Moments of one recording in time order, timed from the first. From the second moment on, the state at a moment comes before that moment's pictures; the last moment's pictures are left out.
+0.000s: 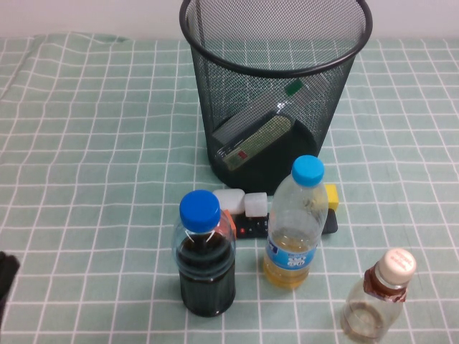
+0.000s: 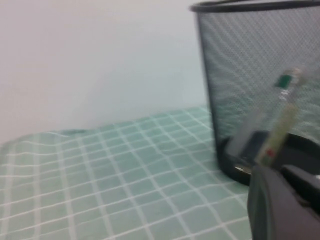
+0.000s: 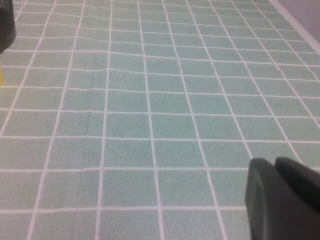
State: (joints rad) right arm -0.12 -0.01 0.03 0.04 0.37 -0.11; left arm -0.41 0.19 -0.05 -0.07 -0.09 0.12
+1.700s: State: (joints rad) right arm -0.12 -0.01 0.03 0.04 0.37 -0.11; left arm -0.15 -0.01 0.03 0.01 0.35 0.03
